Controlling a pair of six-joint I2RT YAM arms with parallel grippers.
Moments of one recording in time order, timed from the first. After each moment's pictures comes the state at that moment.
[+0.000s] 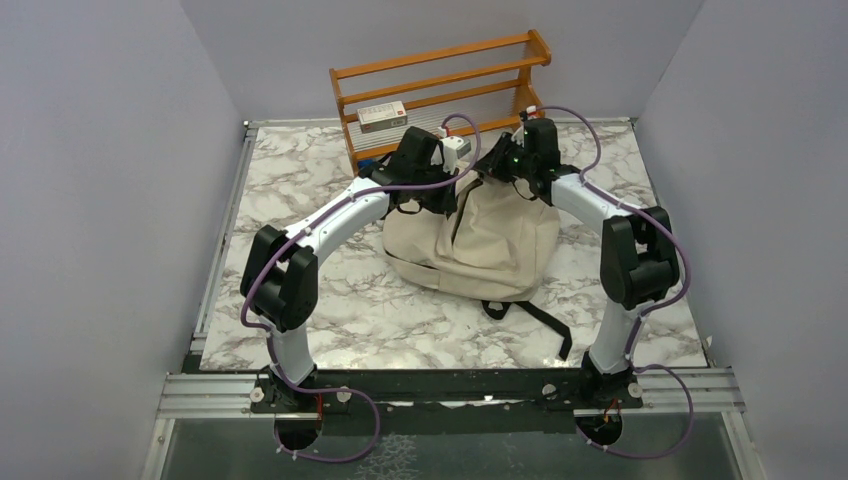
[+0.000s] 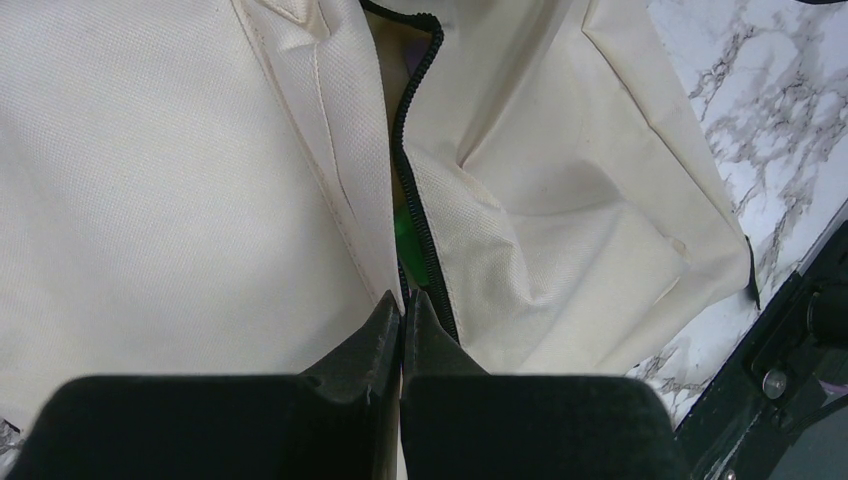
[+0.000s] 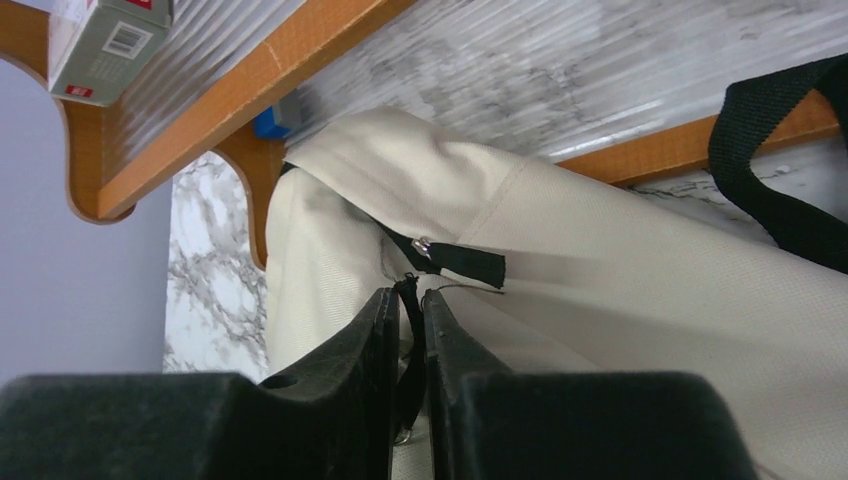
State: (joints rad) left arm -0.60 1.82 1.54 -0.45 0.36 -0.11; right arm 0.29 1.89 1.36 0.04 -0.29 0.64
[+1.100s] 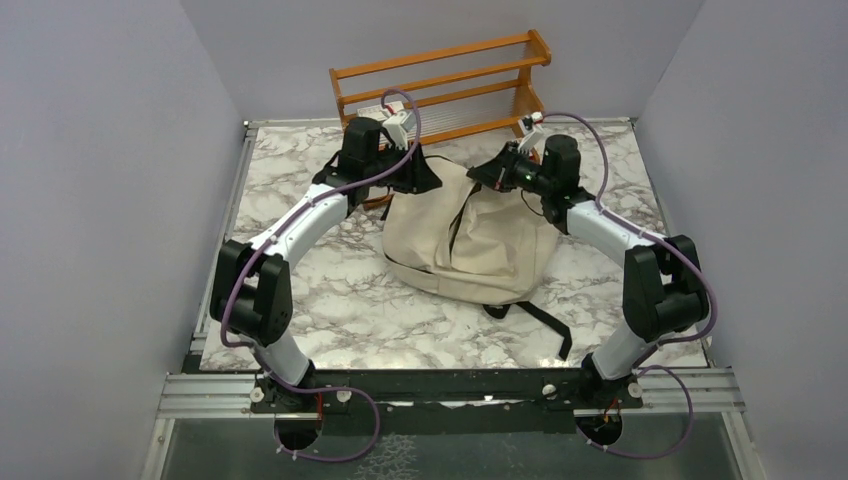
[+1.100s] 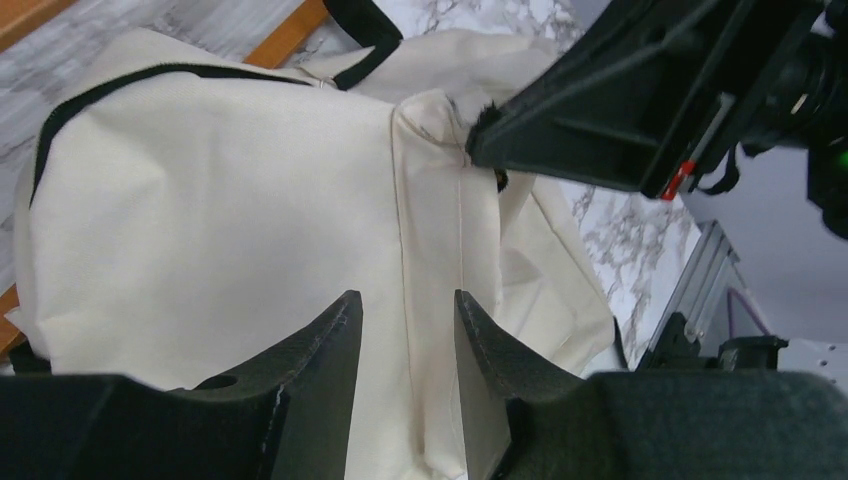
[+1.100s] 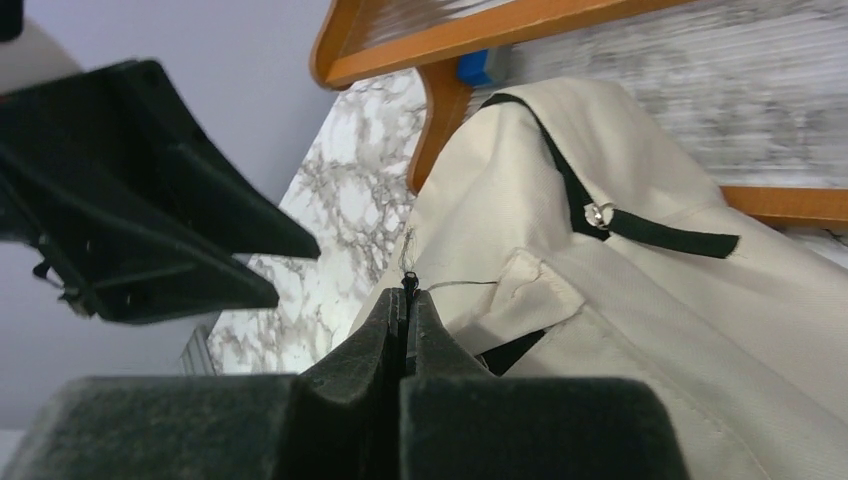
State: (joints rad) left arm -0.41 1.66 1.33 -0.11 0.59 -0.34; right arm 0.29 1.66 1.08 0.37 -0.60 0.59
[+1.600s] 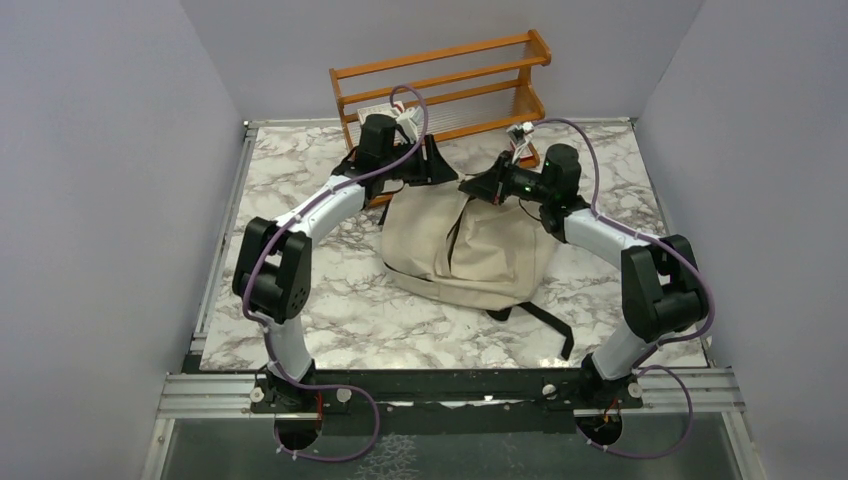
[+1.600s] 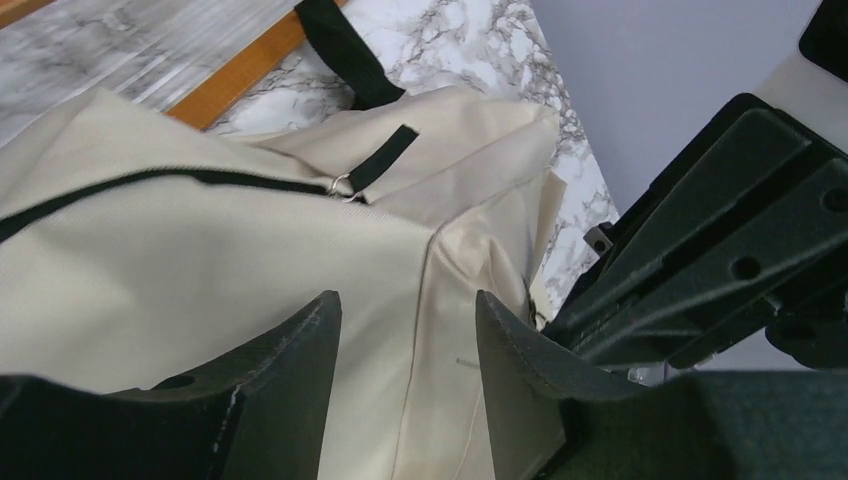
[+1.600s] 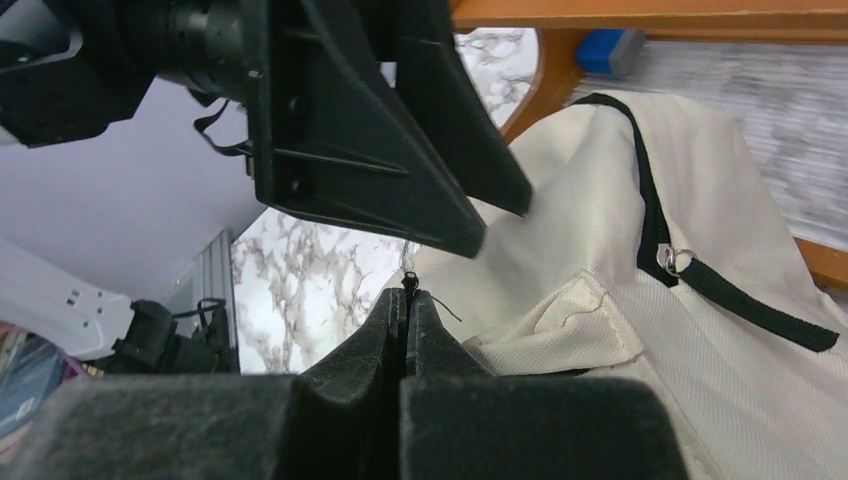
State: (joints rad) left arm -0.41 1.82 1.41 0.01 0.59 -0.55; right arm 0.29 1.65 0.99 0.59 -0.85 0.52
